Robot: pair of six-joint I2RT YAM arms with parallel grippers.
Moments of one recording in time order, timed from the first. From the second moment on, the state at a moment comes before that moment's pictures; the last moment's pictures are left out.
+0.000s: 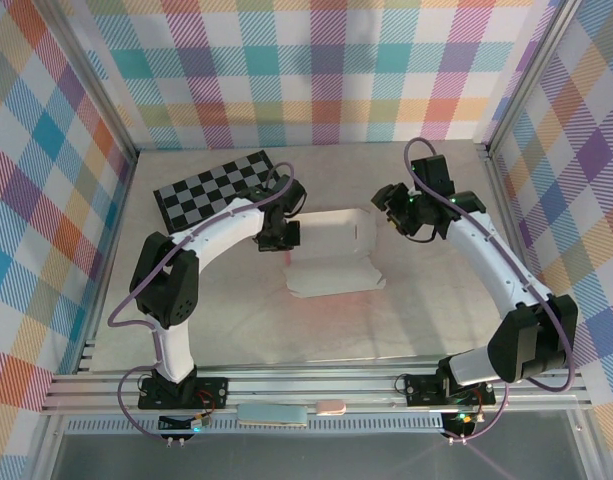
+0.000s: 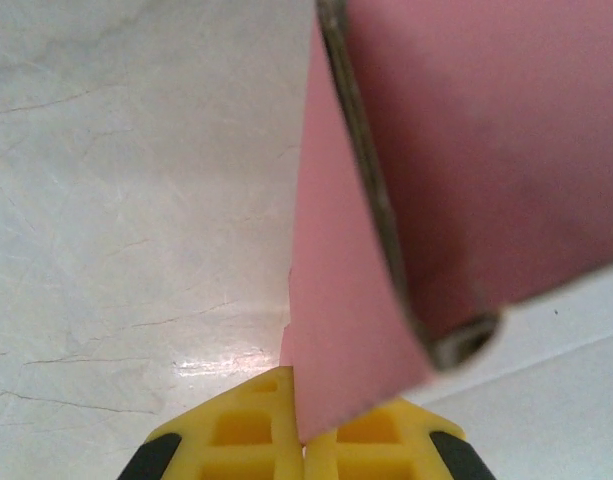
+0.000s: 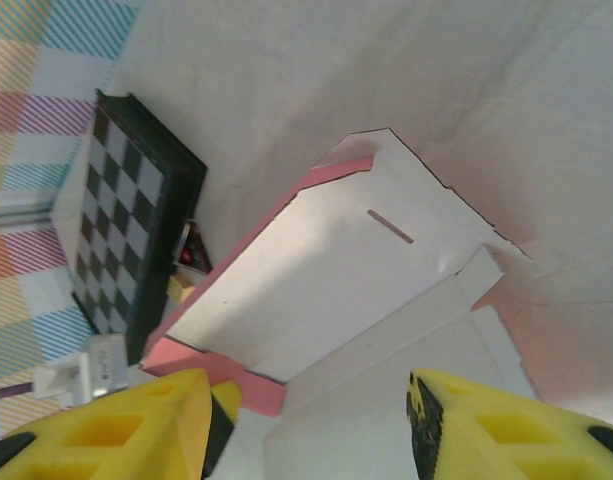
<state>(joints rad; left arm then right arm) -0.58 1.88 1.51 -0.92 -0.02 -0.61 0.29 1.41 1.27 -0.72 -0.24 0.97</state>
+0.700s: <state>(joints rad) -0.63 1.87 1.48 -0.89 -0.06 -0.53 0.29 1.80 1.53 -0.73 -0.27 0.90</state>
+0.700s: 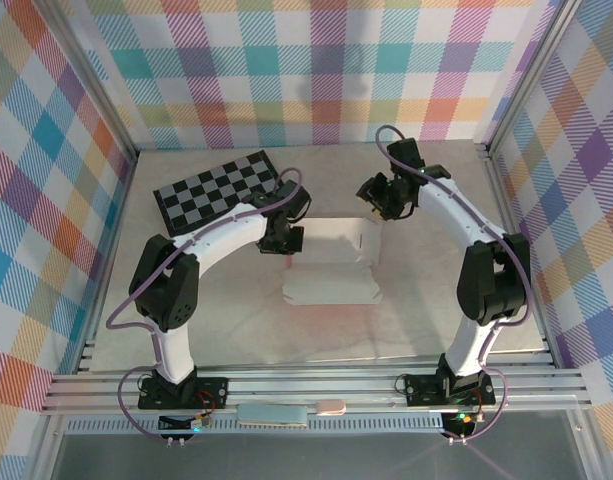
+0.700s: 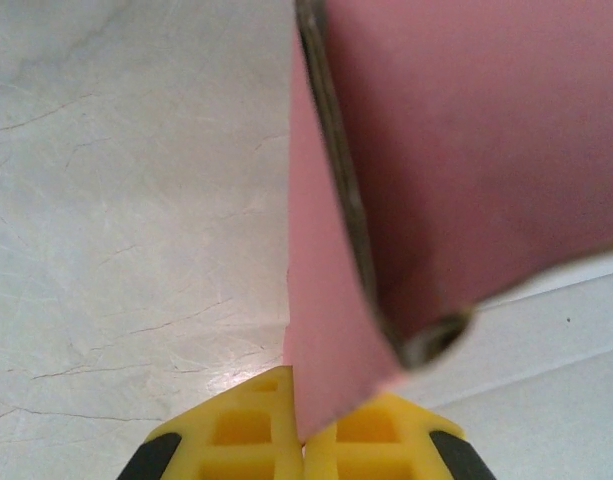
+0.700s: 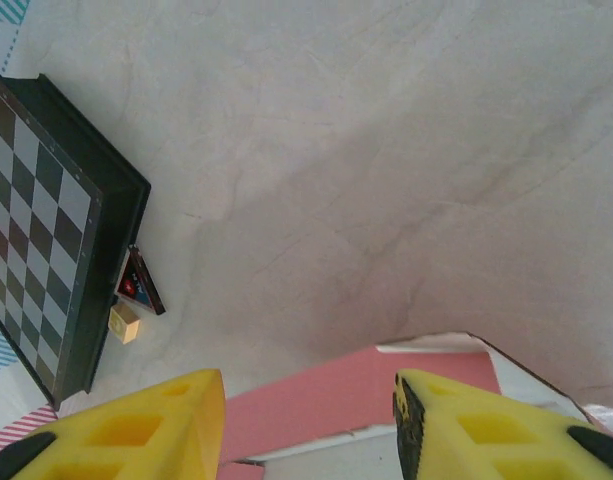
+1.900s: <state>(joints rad) -0.64 1.86 1.48 -0.86 -0.11 -0.53 0.31 1.79 1.43 -0.66 -0.33 1.12</state>
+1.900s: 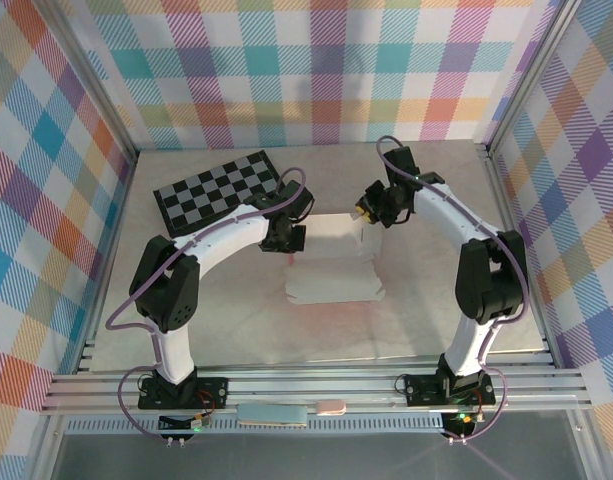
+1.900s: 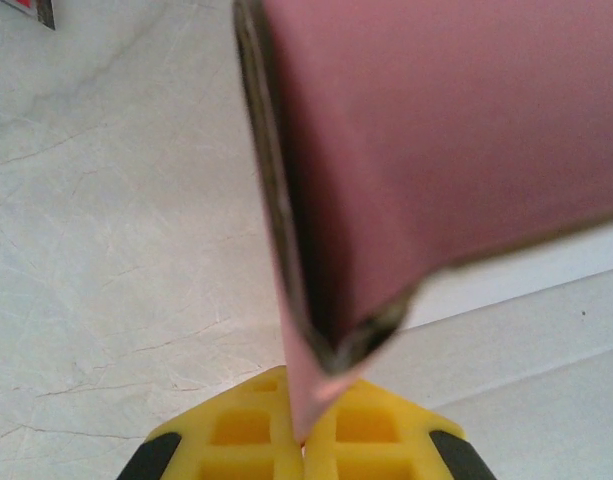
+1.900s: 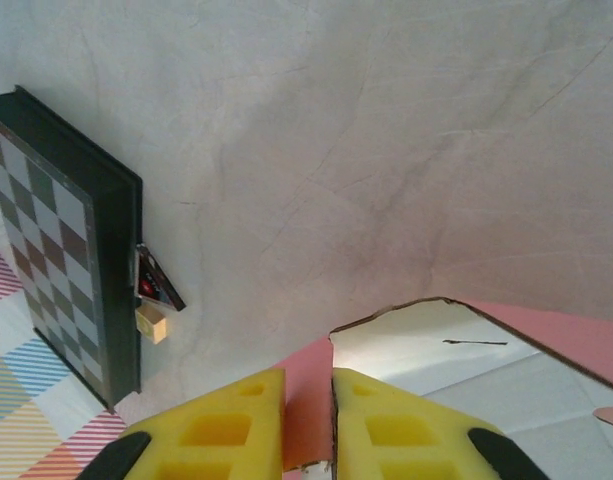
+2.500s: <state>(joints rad) -0.65 1.74 1.46 -0.80 -0.15 -0.48 0.34 1.29 0.96 -0.54 -0.26 0.95</state>
